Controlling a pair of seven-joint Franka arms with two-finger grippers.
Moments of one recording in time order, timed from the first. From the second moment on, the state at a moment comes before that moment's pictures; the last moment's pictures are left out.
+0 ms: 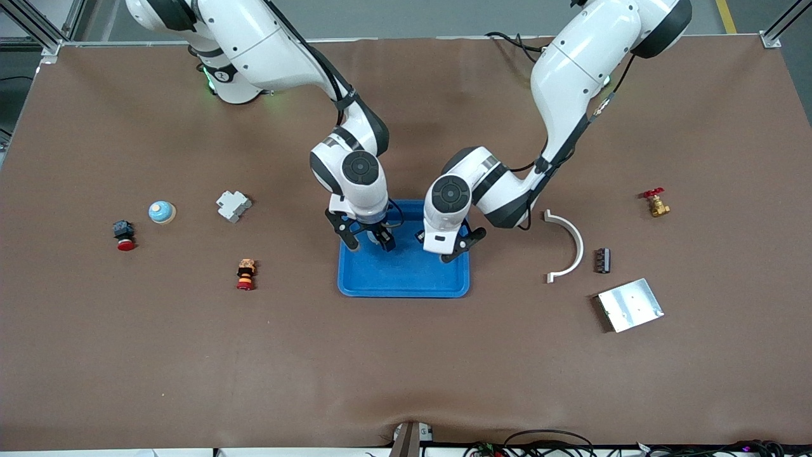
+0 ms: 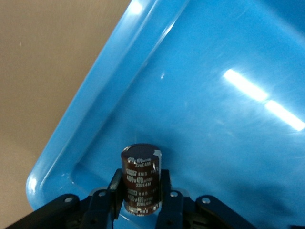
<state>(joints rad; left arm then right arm) -0.40 0.78 -0.37 -1.57 0.18 2.23 -1.42 0.70 0.69 0.02 -1.74 -0.08 2.46 1.72</state>
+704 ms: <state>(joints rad) -0.28 0.60 -0.36 -1.56 0.21 2.02 -1.07 0.71 0.69 0.01 -1.73 -0.08 2.46 1.73</state>
